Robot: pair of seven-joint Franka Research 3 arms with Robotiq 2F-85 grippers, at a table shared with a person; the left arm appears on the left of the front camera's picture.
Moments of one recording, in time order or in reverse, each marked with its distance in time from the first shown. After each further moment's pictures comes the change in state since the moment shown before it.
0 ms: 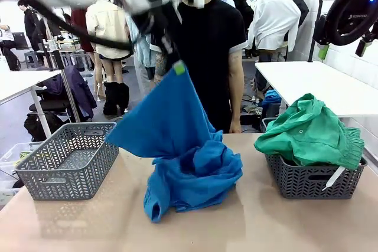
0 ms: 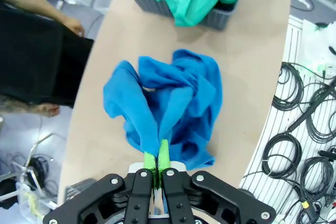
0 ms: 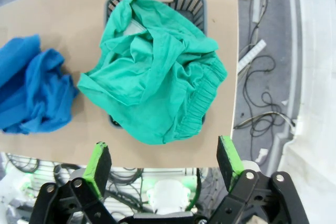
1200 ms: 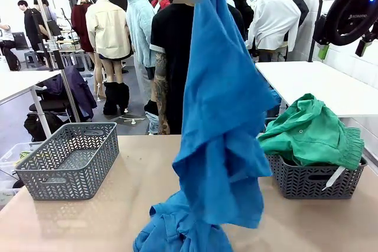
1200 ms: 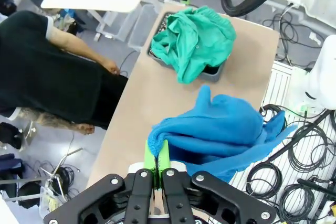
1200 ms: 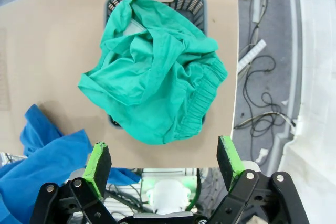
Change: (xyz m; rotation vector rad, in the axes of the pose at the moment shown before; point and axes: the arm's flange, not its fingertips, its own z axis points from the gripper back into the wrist) left arm 0.096 -0.078 0.182 0.153 -0.136 0.021; right arm 0.000 0.000 0.000 0.000 0.000 0.000
